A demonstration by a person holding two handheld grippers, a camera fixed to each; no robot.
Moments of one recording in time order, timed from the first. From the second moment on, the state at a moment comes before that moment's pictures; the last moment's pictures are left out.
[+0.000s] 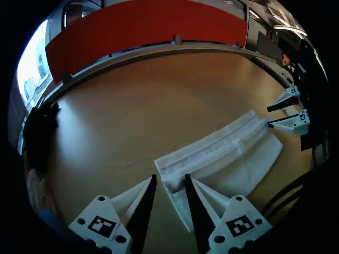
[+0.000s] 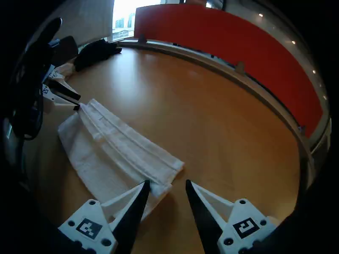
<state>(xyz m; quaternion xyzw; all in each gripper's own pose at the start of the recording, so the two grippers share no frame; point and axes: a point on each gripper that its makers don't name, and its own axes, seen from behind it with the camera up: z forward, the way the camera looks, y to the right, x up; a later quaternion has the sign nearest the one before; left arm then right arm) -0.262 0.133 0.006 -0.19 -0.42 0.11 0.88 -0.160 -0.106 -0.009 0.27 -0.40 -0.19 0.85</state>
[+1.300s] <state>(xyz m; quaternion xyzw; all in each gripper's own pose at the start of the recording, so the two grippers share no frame) -0.238 0.118 0.000 -0.17 -0.41 0.07 0.89 -0.131 -0.104 0.001 0.26 -0.37 -0.18 0.87</state>
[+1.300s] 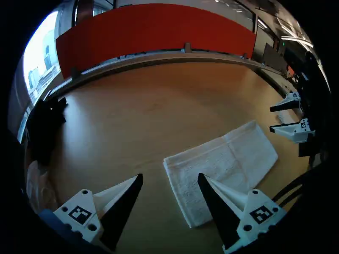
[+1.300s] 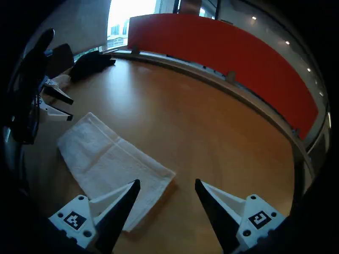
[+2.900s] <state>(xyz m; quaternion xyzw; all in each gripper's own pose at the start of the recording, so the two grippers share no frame) -0.208 0.064 -0.100 -0.07 -0.41 0.01 0.91 -0.156 -0.103 -0.087 0.33 -0.40 -0.19 0.83</state>
